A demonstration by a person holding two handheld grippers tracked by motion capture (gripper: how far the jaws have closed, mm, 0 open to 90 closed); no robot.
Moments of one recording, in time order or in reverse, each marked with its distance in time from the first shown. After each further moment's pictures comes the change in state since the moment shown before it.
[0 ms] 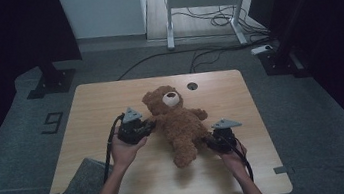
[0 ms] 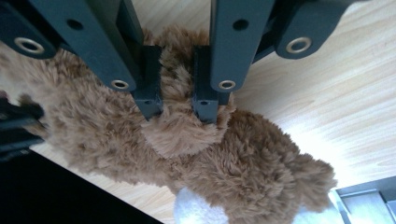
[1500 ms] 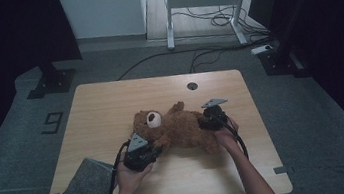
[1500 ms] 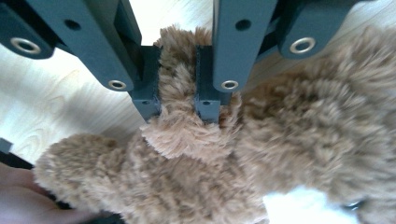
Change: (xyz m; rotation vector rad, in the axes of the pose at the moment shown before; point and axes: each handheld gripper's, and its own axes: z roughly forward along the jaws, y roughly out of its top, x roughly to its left) left arm -0.038 -0.066 0.000 0.020 -0.052 -0.036; right arm -0.030 0.055 0.051 0.071 -0.016 -0.112
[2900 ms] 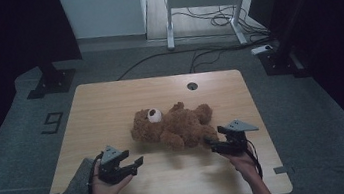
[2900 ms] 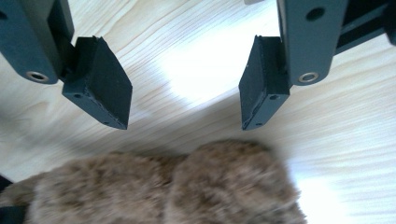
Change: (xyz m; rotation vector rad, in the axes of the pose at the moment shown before) left arm 0.030 -0.036 -0.063 0.013 0.123 -0.084; right arm 0.027 -0.065 -0.083 -0.244 0.062 0.141
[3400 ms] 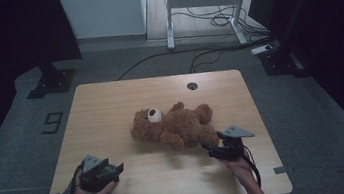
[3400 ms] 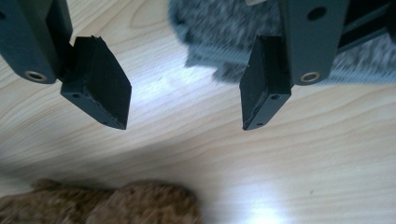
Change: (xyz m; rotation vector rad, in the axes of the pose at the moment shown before) left arm 0.040 -0.034 -0.023 0.035 0.129 -0.050; right arm 0.007 -0.019 0.009 -0.001 -0.004 -0.002
